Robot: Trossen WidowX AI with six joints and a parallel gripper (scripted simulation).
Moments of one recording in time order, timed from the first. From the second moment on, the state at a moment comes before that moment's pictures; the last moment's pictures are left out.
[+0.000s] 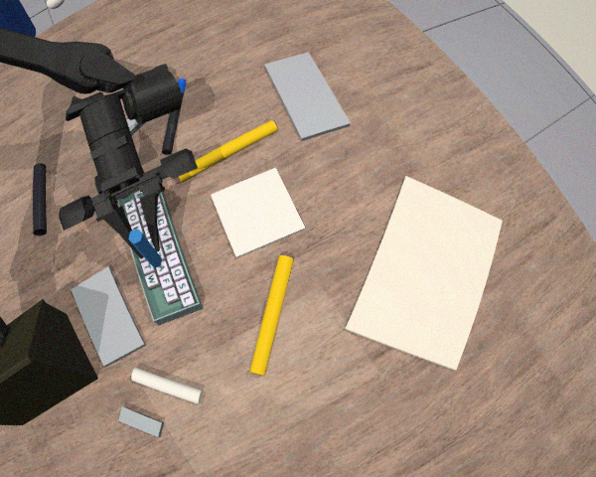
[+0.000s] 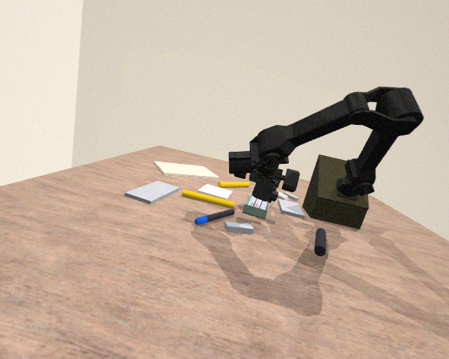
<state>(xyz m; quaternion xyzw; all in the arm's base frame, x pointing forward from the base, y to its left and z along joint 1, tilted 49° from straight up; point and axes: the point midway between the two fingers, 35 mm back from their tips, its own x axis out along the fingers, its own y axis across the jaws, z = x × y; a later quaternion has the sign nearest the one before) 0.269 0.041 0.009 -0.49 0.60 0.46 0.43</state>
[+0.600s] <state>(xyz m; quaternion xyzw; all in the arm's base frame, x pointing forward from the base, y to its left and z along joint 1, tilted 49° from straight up) 0.269 0.045 0.005 -0.49 0.60 0.46 0.43</state>
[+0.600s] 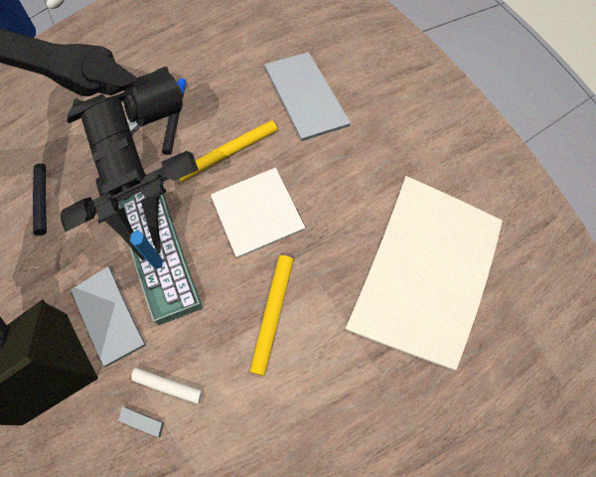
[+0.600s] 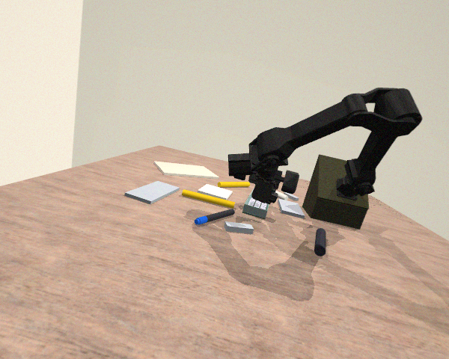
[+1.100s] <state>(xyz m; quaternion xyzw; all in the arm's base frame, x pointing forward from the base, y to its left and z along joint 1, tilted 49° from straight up) 0.267 0.020 0.023 -0.48 0.61 0.46 0.43</state>
